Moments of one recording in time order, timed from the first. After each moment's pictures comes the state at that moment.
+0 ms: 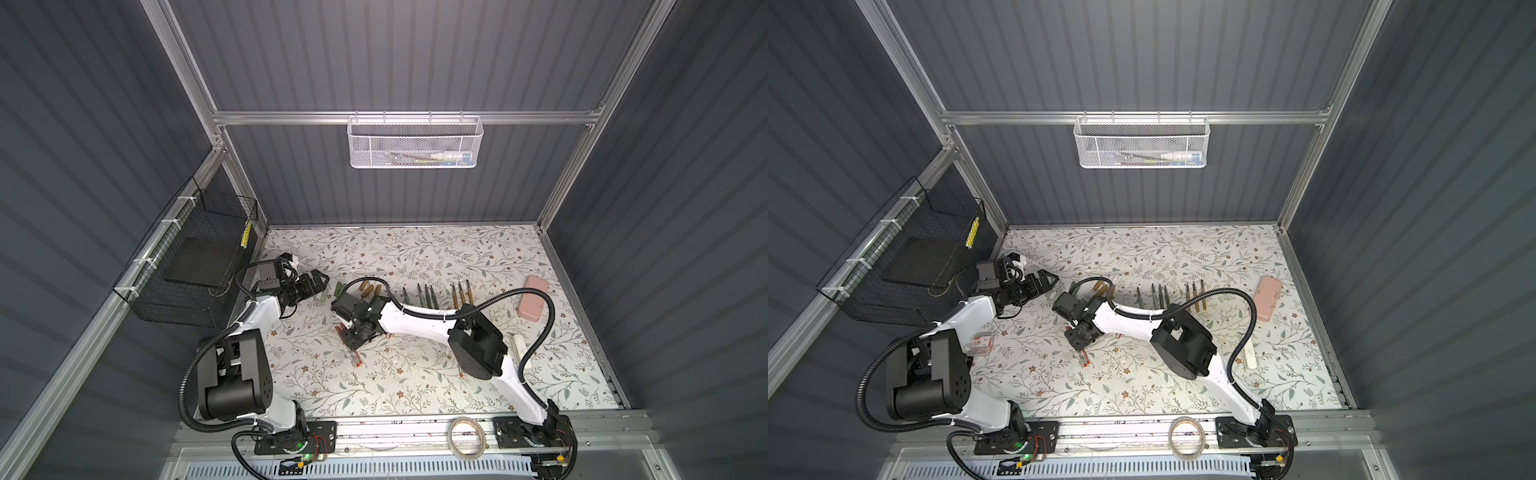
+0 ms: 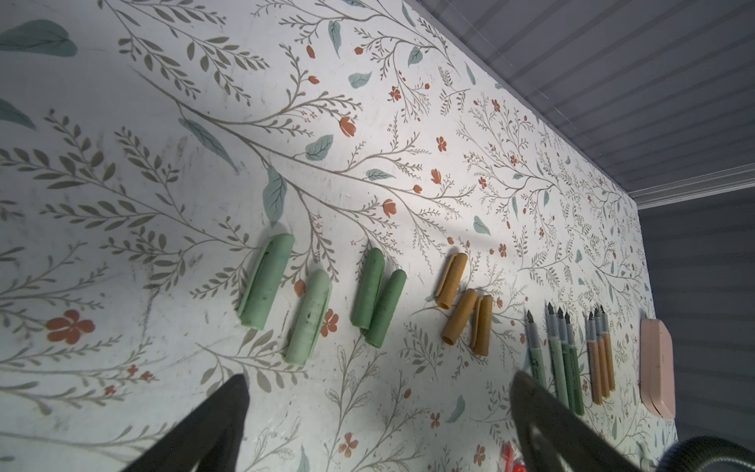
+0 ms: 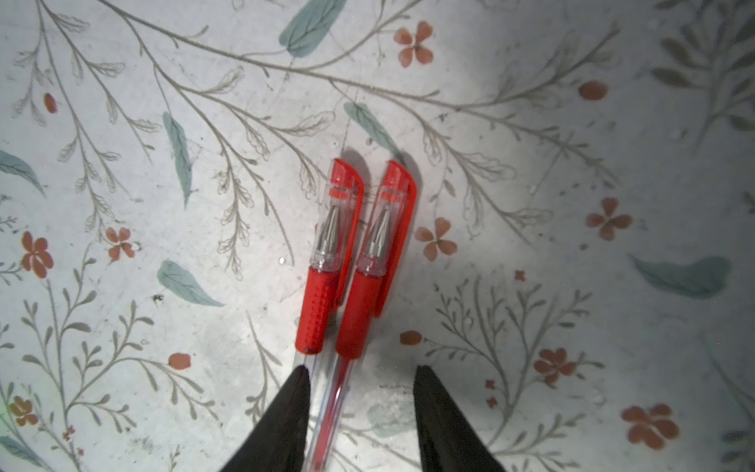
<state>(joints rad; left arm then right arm) 0.14 1.52 0.89 -0.19 0.51 -0.32 1.10 2.35 1.91 -0.72 -0.03 0.31</state>
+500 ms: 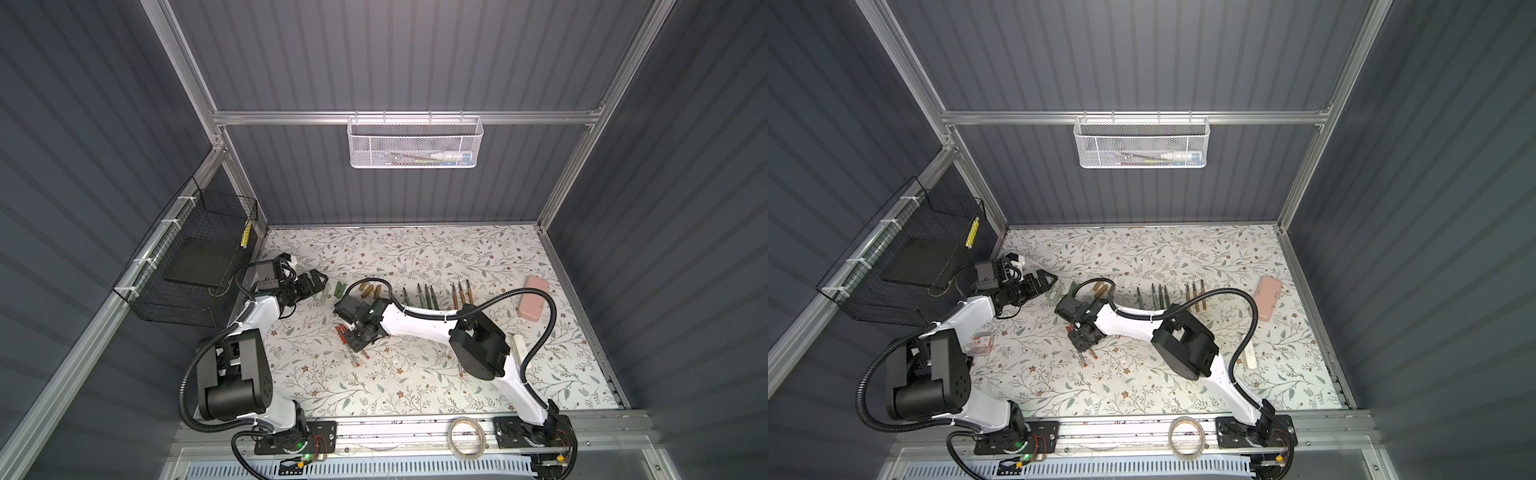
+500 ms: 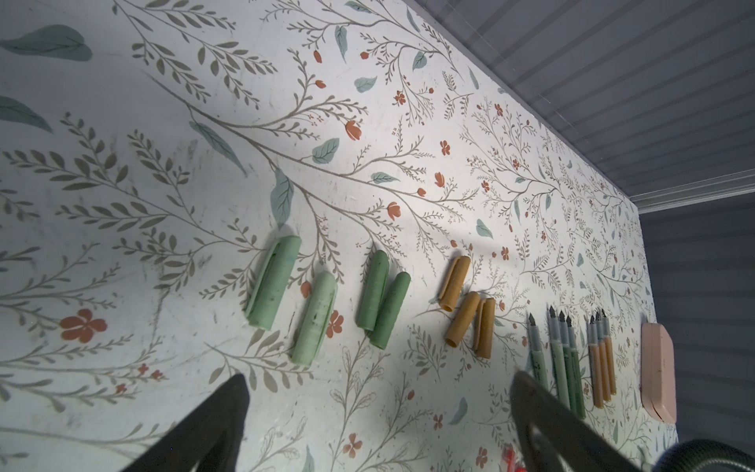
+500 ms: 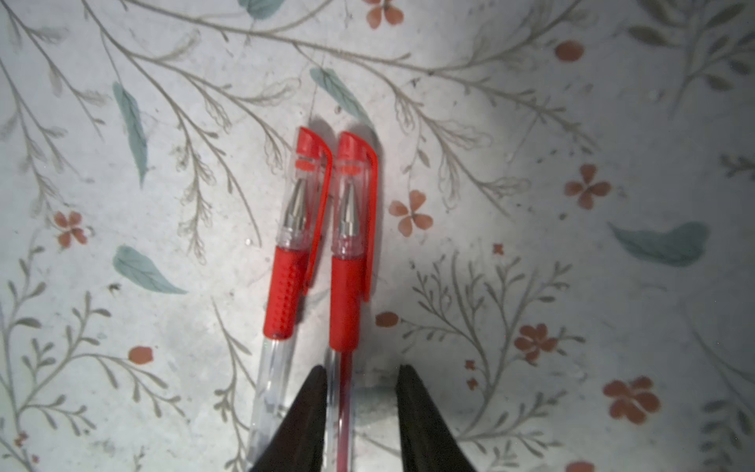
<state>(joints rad) 0.15 1.52 0.89 -0.18 0.51 -0.32 1.10 2.32 1.84 -0.71 0.02 0.32</state>
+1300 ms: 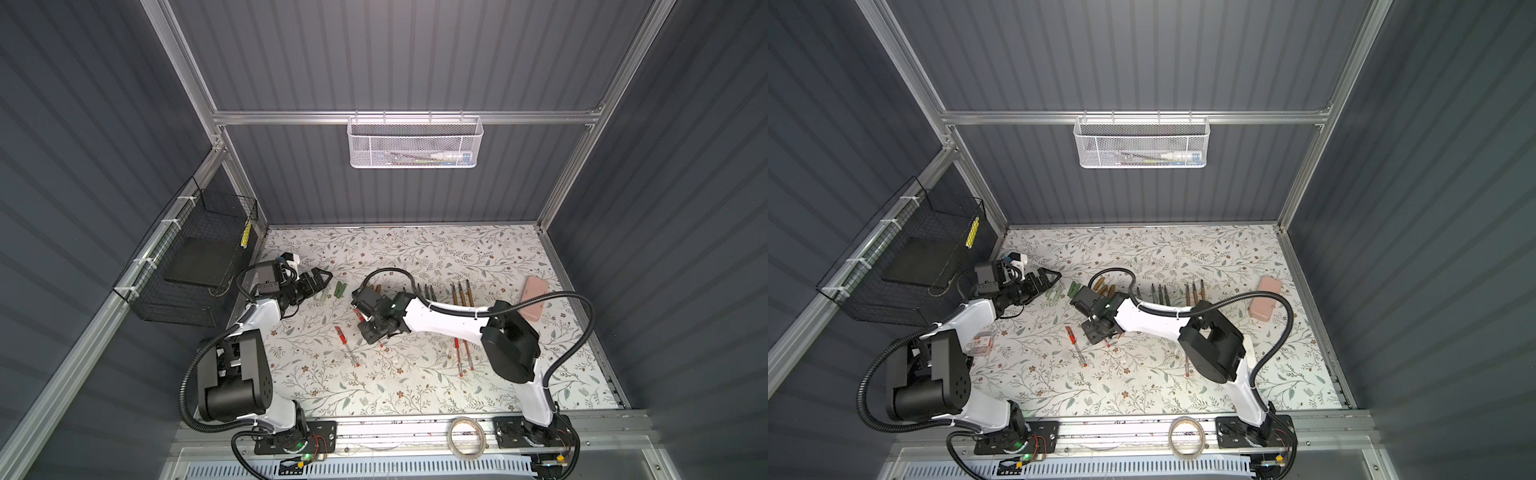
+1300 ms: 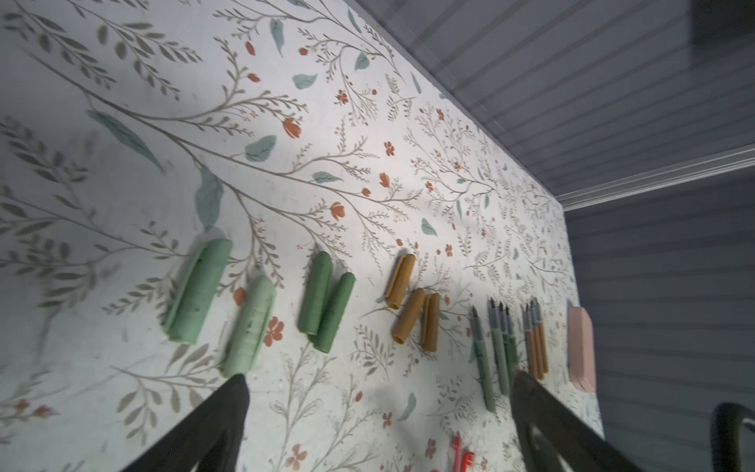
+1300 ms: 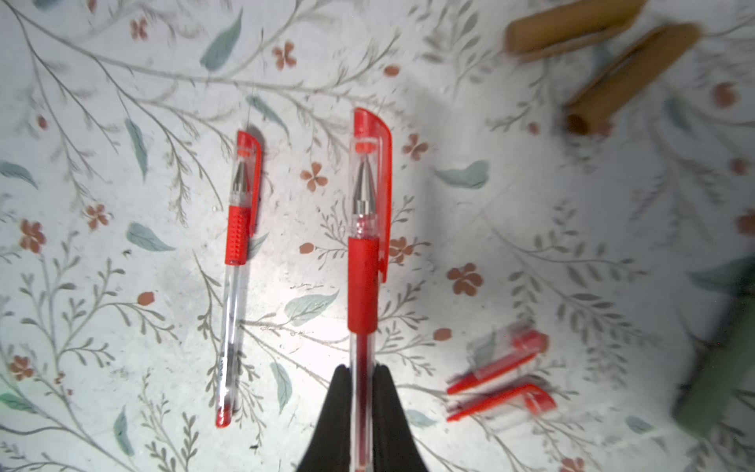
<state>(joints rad) 0.15 1.51 0.83 -0.03 0.69 -0.44 1.04 2.05 1.60 -0.61 0.07 0.37</state>
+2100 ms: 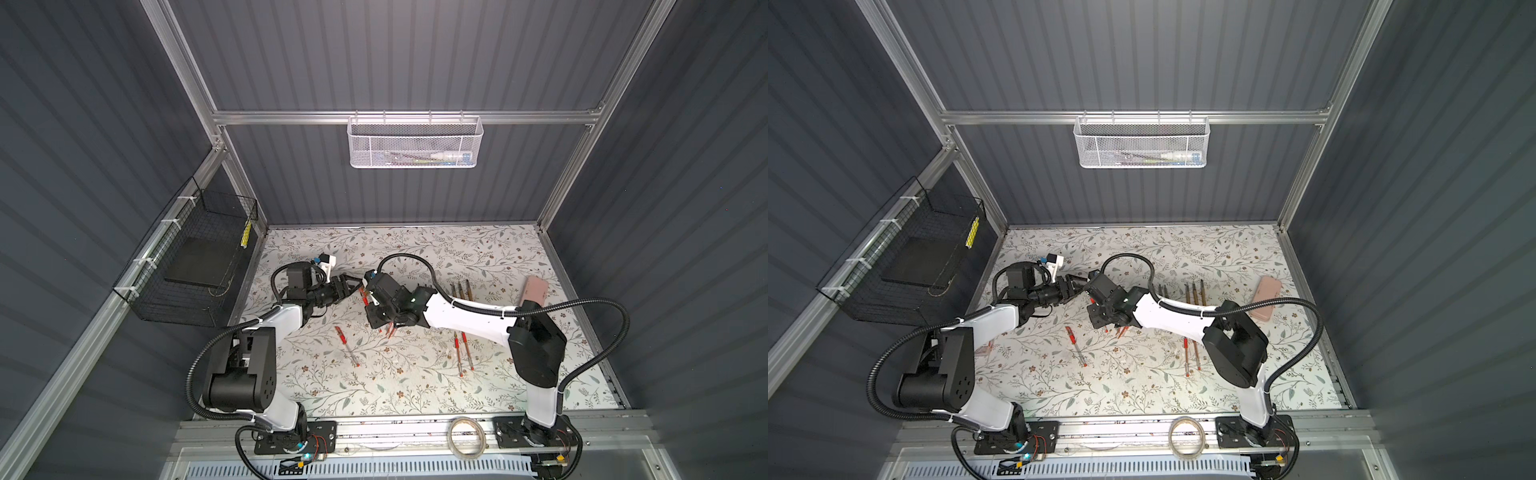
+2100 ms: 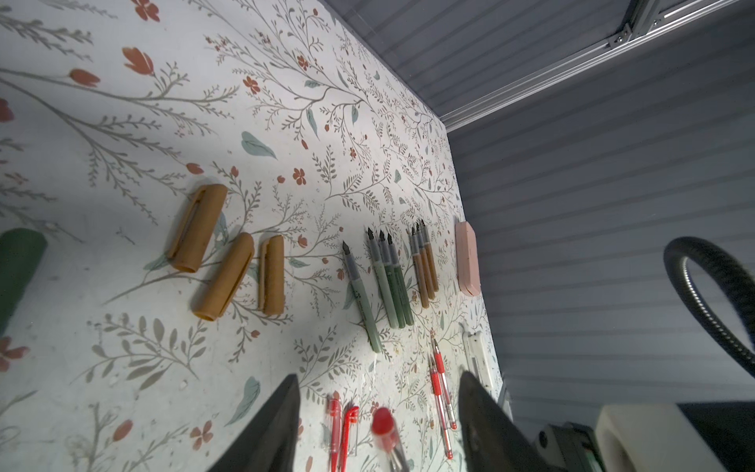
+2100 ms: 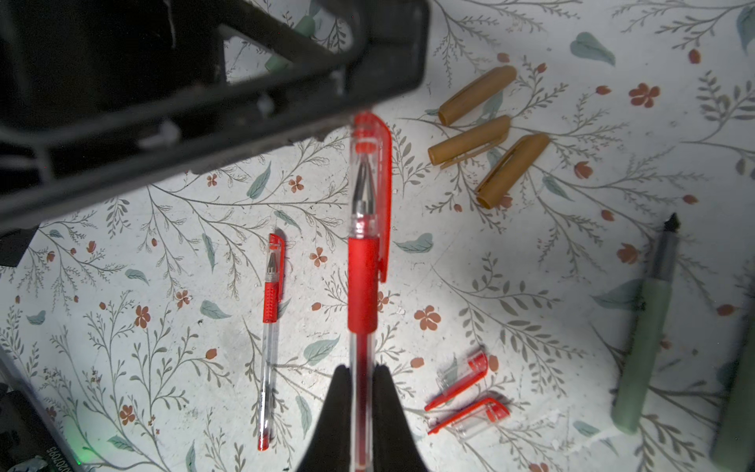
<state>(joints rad) -0.08 1.56 0.76 0.21 0.87 -0.61 1.00 1.93 1.48 -0.42 0.07 0.45</state>
